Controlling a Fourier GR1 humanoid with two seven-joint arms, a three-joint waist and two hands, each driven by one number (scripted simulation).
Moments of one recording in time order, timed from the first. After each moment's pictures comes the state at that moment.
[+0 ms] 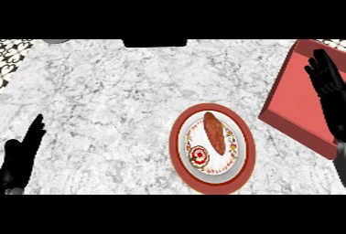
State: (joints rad) left arm 0.07 0.57 -0.16 -1.39 0.22 0.33 0.06; right arm -0.23 -0.53 0.06 -1.62 -0.23 -0.16 0.08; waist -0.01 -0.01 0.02
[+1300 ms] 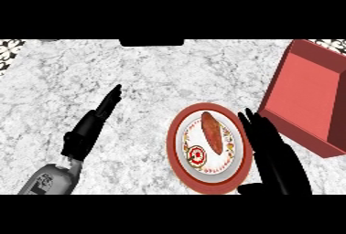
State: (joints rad) left arm -0.21 0.40 -0.38 -1.51 0.17 0.14 0.01; right arm -0.11 -0.56 0.65 -1.96 0.80 -0.10 0.74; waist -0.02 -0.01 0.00
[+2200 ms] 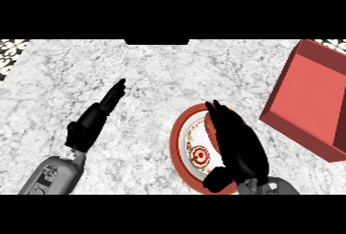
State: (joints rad) left arm -0.25 0.33 -0.32 -1.48 0.13 0.05 0.03; right arm -0.32 -0.21 0.59 -1.87 0.69 0.25 1.01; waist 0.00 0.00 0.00
